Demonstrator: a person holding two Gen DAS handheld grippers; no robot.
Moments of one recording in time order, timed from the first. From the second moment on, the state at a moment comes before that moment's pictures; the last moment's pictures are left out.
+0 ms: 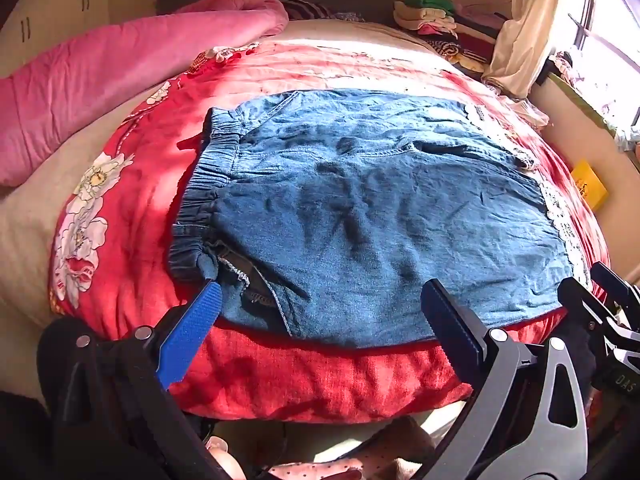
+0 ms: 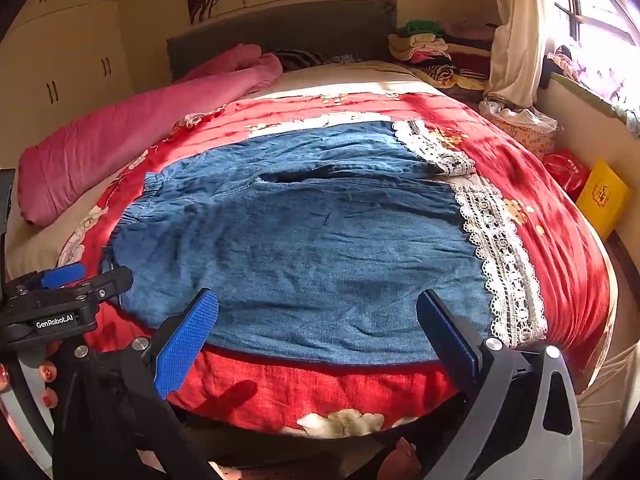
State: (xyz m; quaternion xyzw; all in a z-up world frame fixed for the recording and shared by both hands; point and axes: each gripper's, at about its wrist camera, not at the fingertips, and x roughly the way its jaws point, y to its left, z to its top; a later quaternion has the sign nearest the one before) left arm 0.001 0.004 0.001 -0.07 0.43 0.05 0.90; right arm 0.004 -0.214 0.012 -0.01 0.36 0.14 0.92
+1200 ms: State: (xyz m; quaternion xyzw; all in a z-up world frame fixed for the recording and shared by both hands) left arm -0.001 0.007 0.005 -0.07 0.43 0.05 0.90; right arm 0.004 -0.213 0.012 -0.01 0.36 0.14 0.92
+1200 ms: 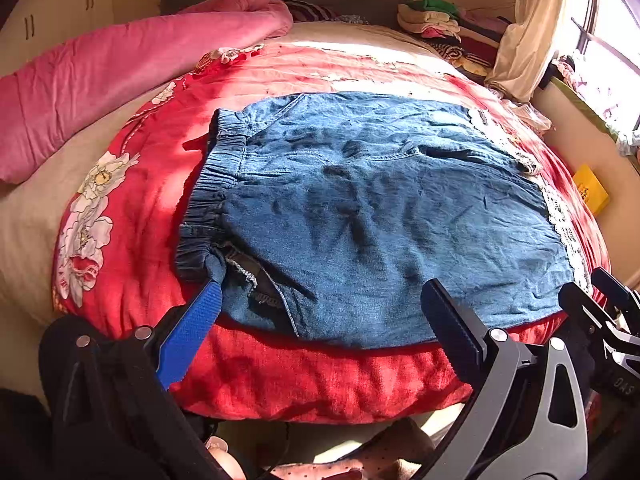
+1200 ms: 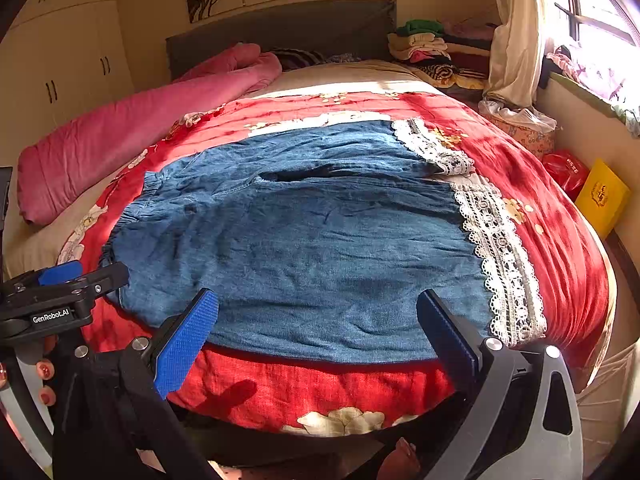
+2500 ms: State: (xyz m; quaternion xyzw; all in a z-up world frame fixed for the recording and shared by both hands) left arm 0.060 0.079 0.004 -0.10 0.43 0.09 0.89; right arm 0.092 -0.173 0.020 -0.03 0.40 0.18 0.90
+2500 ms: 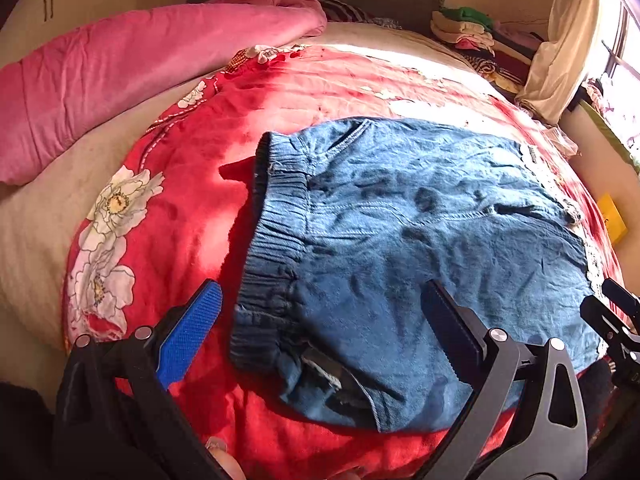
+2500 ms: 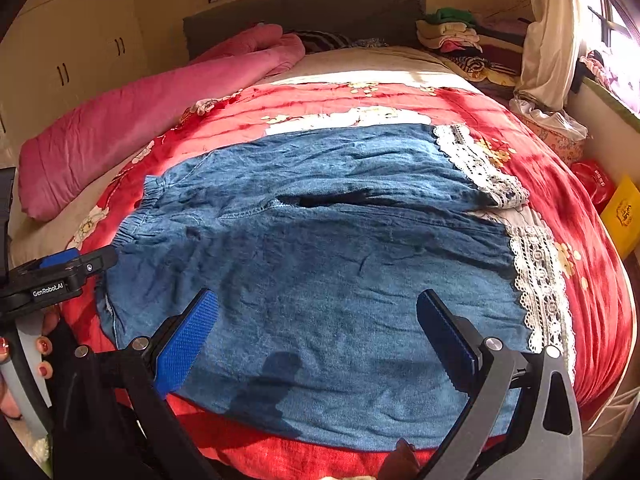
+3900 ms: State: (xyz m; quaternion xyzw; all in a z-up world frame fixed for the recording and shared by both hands) left arm 0.199 0.179 -0.012 -0.15 0.38 -0.03 0.91; right arm 0.344 0.016 -0.033 -0.30 0.43 0.33 0.79
